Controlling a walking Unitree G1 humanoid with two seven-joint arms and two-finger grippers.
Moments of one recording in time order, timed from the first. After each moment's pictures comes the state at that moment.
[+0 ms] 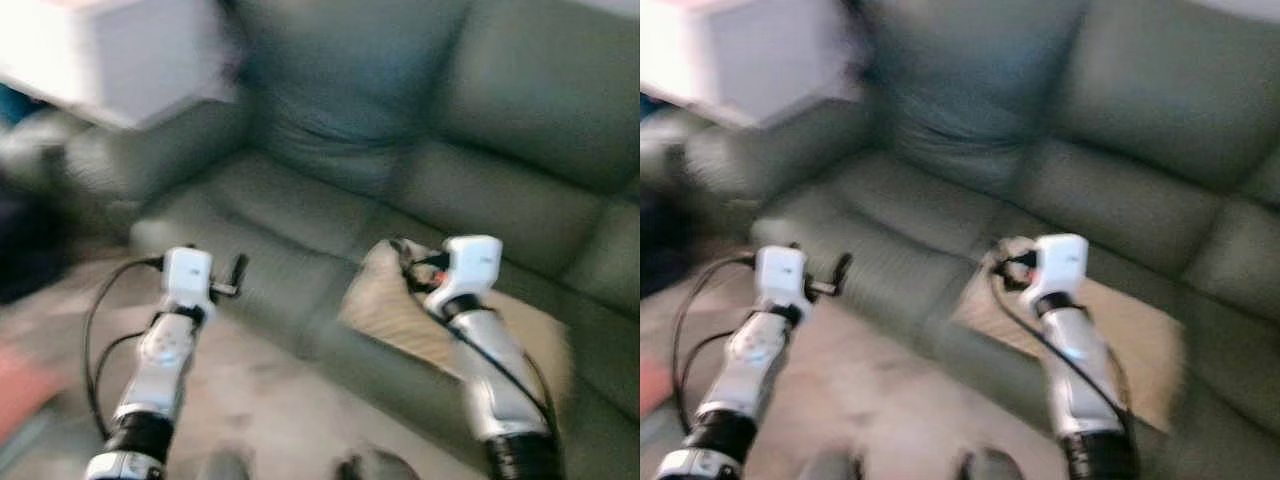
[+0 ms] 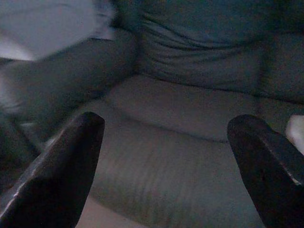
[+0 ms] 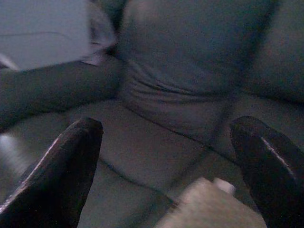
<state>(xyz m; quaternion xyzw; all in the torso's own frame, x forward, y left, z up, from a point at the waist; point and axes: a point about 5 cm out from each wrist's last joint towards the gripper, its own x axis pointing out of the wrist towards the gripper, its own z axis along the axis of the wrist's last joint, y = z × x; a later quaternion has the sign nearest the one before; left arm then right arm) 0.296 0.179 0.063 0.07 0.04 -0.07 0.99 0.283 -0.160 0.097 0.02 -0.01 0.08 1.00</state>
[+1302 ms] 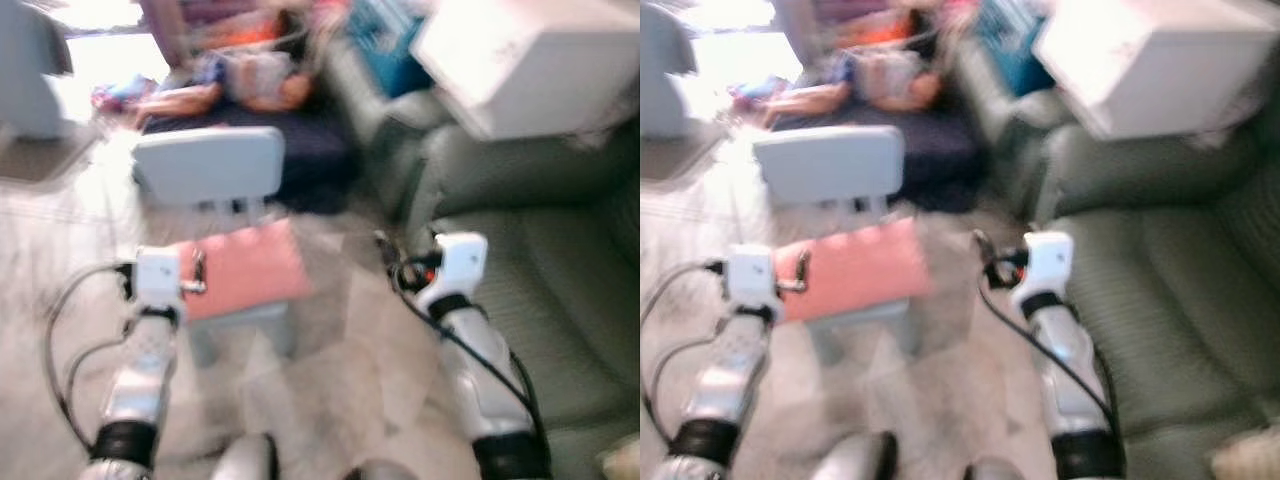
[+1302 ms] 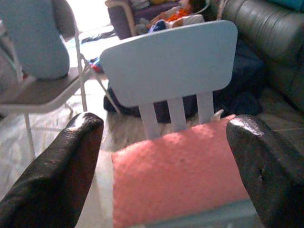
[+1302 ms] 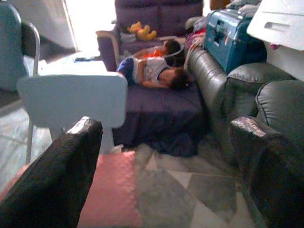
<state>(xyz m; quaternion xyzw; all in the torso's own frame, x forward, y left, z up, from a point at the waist) 0.286 0.202 0.059 0.10 0.06 0.05 0.99 0.281 -0.147 0.094 0.04 -0.01 0.10 0.99</state>
